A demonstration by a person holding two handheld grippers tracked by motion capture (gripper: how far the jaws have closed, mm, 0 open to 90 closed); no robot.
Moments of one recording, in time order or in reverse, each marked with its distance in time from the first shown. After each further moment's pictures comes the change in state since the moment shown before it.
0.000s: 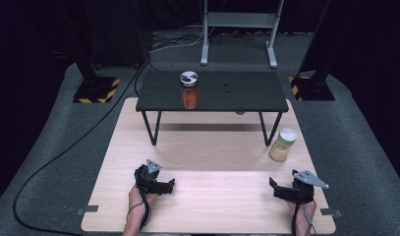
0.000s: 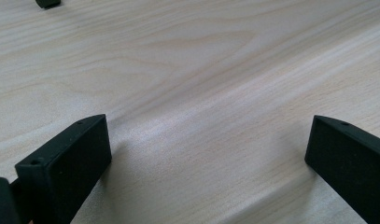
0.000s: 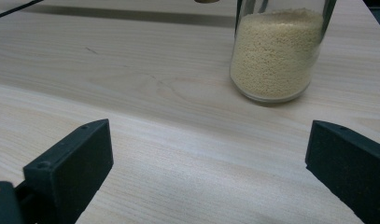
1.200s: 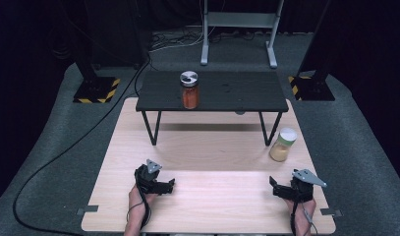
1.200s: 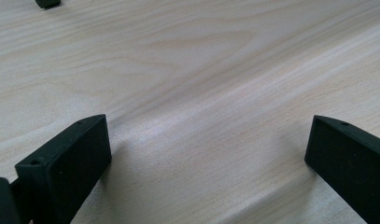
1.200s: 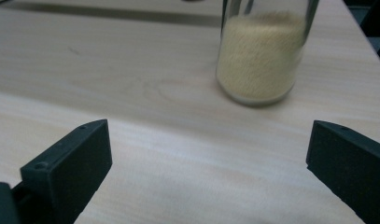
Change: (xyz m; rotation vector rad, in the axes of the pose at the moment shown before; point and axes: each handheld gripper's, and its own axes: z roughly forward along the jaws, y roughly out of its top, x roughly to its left) left arm 0.000 0.000 0.000 -0.001 0.000 0.001; right arm 0.007 0.007 0.001 0.003 -0.055 0.002
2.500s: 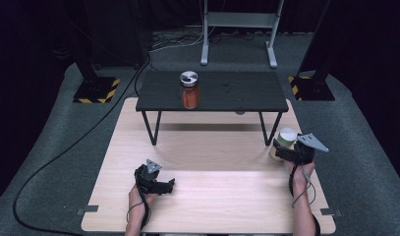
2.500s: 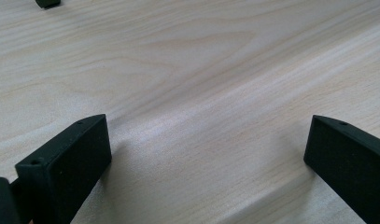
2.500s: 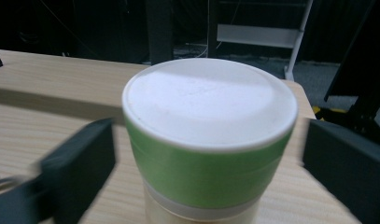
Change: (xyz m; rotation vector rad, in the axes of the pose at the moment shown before) left arm 0.000 -0.001 0.000 -0.003 -0.002 -0.006; right arm -0.032 0.046 0.068 -0.200 -0.046 -0.031
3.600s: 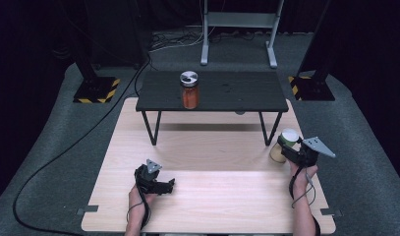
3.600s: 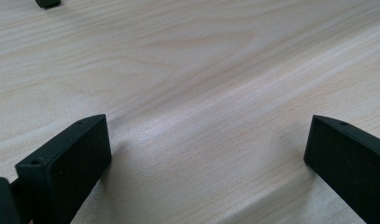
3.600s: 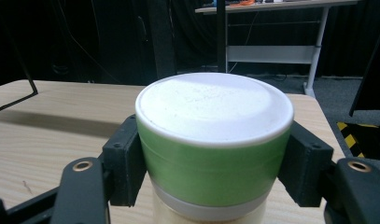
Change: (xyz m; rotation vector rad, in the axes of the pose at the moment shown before) left arm 0.000 0.000 0.000 -0.003 0.001 -0.004; right arm -0.021 -0.020 -0.008 -0.094 0.074 0.069
